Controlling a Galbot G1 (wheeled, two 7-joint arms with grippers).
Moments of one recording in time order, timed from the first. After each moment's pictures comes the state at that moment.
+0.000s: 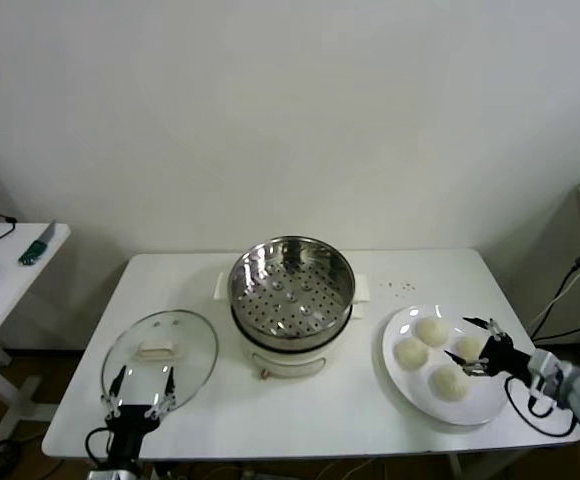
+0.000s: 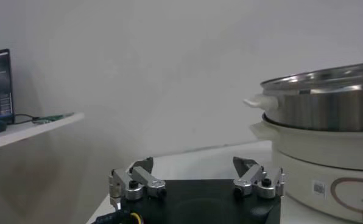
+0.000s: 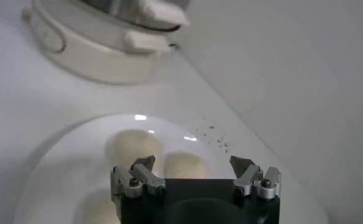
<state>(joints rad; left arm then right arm) 1.70 -1.51 -0.70 -1.93 0.02 -0.17 0.03 -1.00 0.60 0.39 1.50 -0.06 -0.04 -0.87</state>
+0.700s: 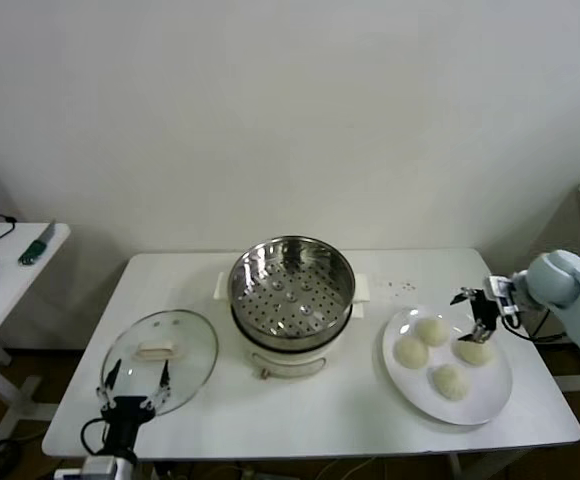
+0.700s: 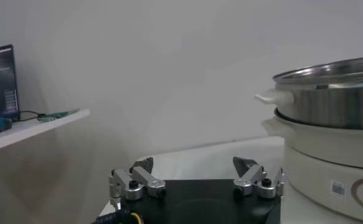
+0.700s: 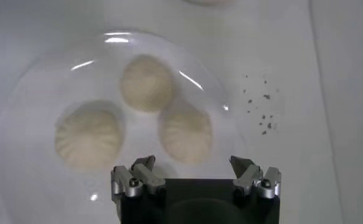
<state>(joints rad) 1.66 -1.49 -0.71 -1.93 0.01 -0.09 0.01 -0.07 0.63 -0.64 1.09 -0.10 -0.04 -1.11</state>
